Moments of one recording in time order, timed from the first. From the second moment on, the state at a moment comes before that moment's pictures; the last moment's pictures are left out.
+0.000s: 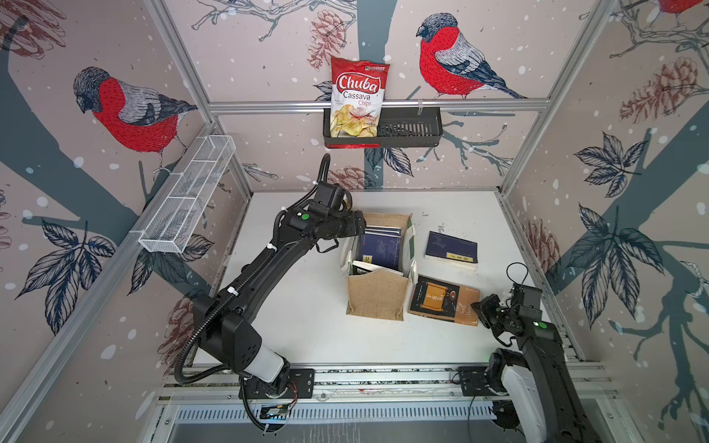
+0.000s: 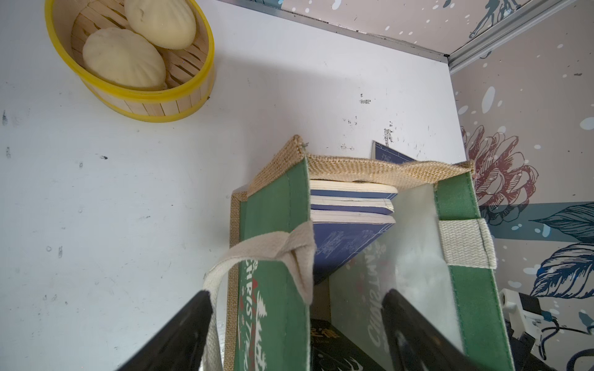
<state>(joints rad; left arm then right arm) -0.49 1.53 1.52 -0.80 0.11 -0.53 -0.21 0.64 0.31 -0.69 -0.38 0.80</state>
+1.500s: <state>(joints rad) -0.49 1.50 1.50 -0.85 0.14 -0.23 0.67 1.61 1.77 -1.02 -0.12 0.36</state>
